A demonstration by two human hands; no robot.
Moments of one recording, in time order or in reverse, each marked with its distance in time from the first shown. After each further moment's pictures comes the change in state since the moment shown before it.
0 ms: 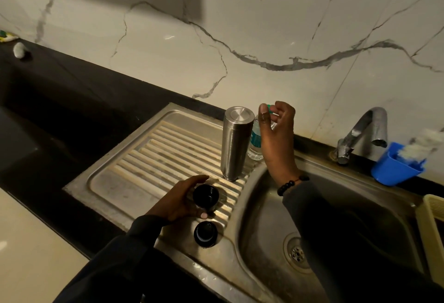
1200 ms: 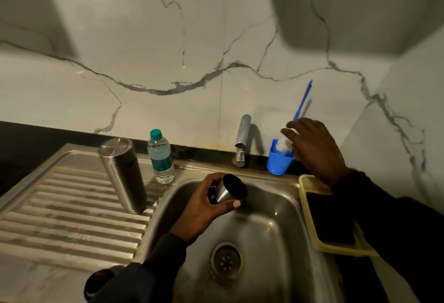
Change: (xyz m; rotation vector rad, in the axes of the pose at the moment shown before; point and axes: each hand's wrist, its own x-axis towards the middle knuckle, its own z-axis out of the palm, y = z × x) left_hand 0.081 0.240 0.154 -0.575 -0.042 0.247; right_hand 0.044 0.056 -0.349 -1.483 0.014 -0.722
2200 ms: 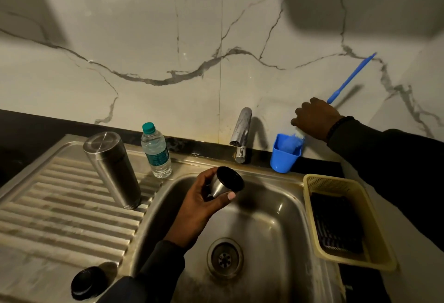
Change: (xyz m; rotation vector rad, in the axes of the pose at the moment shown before) left_hand 0.008 0.003 0.025 -0.199 0.128 -0.020; right_hand 0.069 0.048 0.028 -0.651 -0.693 -0.360
